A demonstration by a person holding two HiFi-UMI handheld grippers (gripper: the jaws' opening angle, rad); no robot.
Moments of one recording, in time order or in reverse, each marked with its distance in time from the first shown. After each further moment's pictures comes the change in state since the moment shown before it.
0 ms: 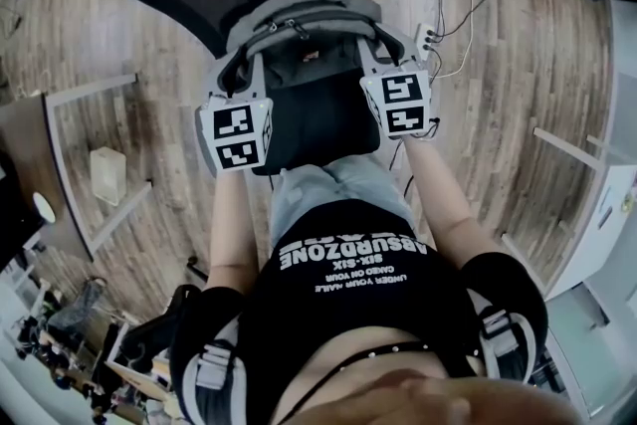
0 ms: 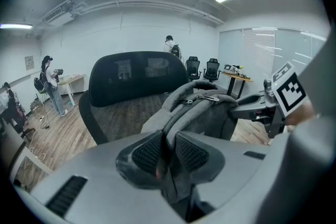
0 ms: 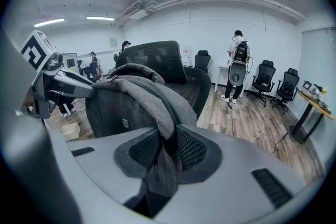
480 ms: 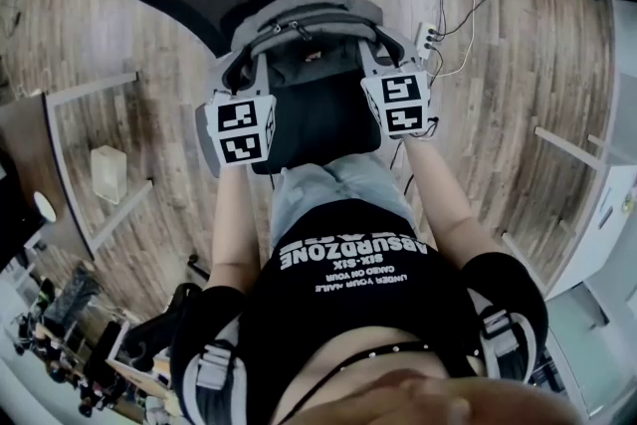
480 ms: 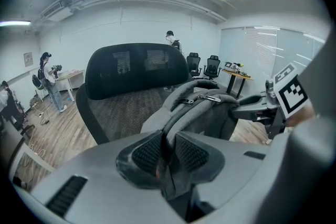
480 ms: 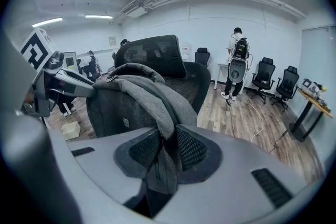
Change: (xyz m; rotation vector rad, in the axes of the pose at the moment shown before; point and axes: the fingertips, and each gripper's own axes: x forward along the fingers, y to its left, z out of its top) left arm 0.011 0.002 -0.018 -0.015 0.053 -0.005; right arm 0.008 0.002 -0.015 0.005 0.027 -0.002
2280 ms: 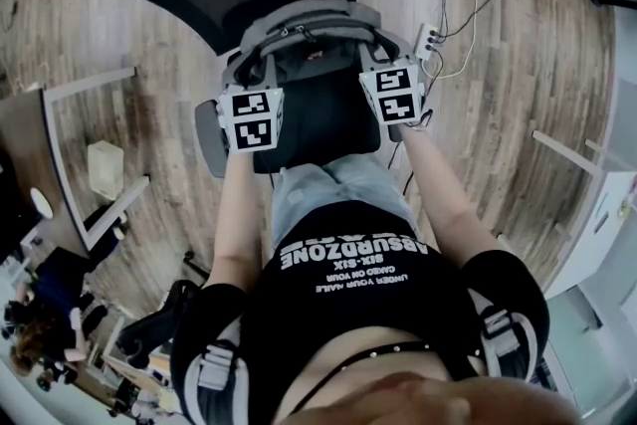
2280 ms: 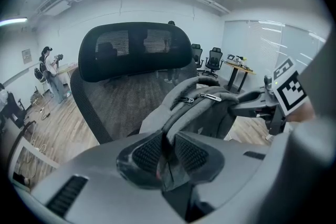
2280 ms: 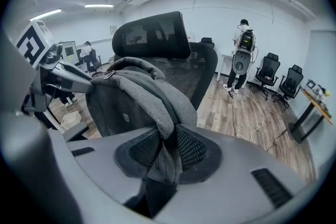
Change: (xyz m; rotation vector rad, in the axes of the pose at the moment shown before) left arm 0.034 0.000 -0.038 -0.014 0.090 -0.001; right arm 0.038 0.000 -0.041 -0.032 0.117 0.013
